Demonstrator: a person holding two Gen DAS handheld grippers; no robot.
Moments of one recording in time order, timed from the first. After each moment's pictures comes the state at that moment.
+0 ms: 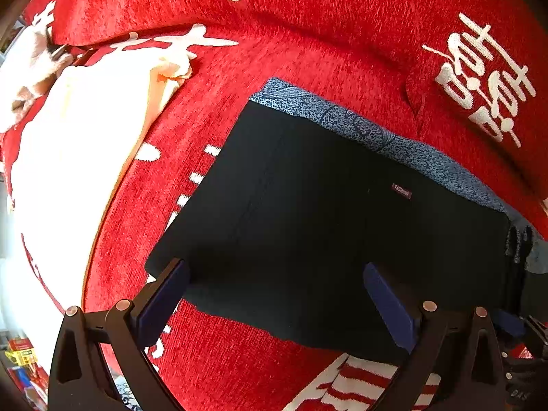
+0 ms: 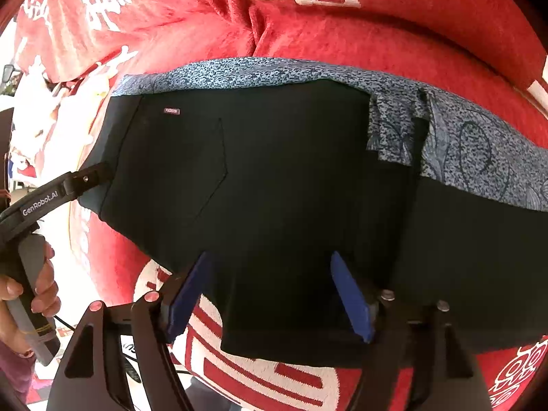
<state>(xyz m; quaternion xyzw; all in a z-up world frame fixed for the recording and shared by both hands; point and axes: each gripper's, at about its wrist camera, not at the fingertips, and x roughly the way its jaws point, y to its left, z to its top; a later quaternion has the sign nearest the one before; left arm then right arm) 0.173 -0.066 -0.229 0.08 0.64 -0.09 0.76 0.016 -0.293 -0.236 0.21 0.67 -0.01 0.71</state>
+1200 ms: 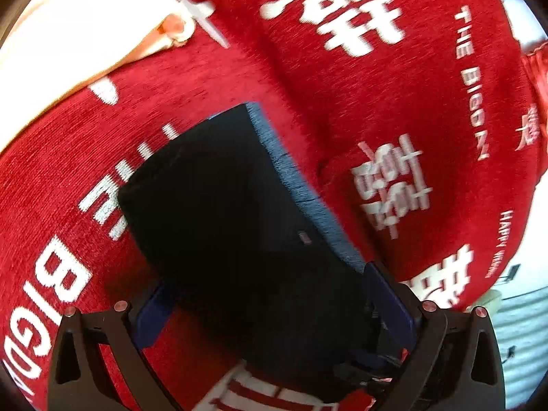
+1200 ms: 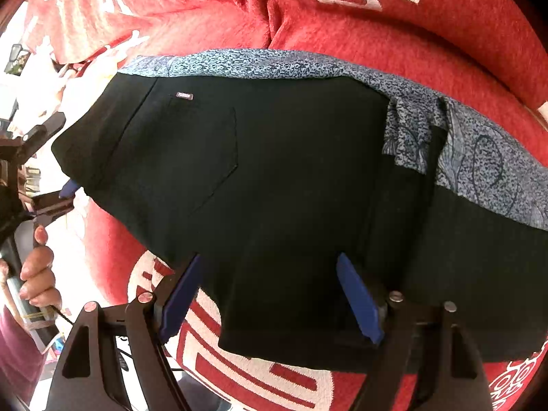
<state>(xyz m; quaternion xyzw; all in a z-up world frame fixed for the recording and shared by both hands) 0.169 0.003 -0.256 -0.29 0.59 -0.21 0.72 0.019 -0.285 -0.240 0.19 0.68 0.01 0.71</state>
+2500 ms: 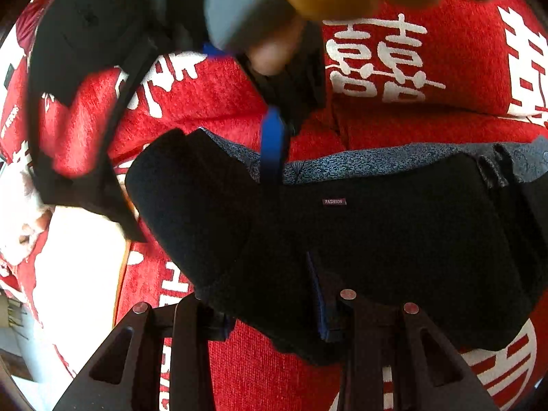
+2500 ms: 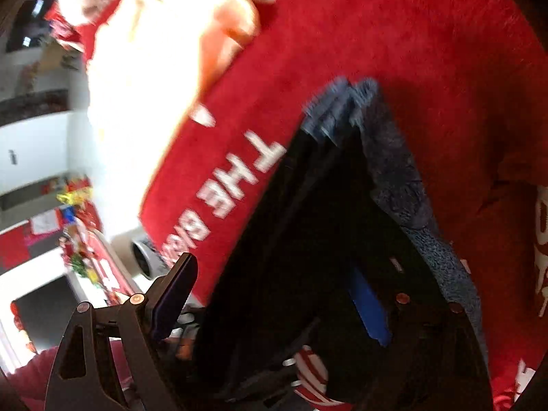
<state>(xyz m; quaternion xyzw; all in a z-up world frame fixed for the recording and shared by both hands) 0.111 -0.124 -0.217 0.24 0.46 -0.20 0.83 0.234 -0.146 -0.231 0.06 0.81 0.23 0.54</state>
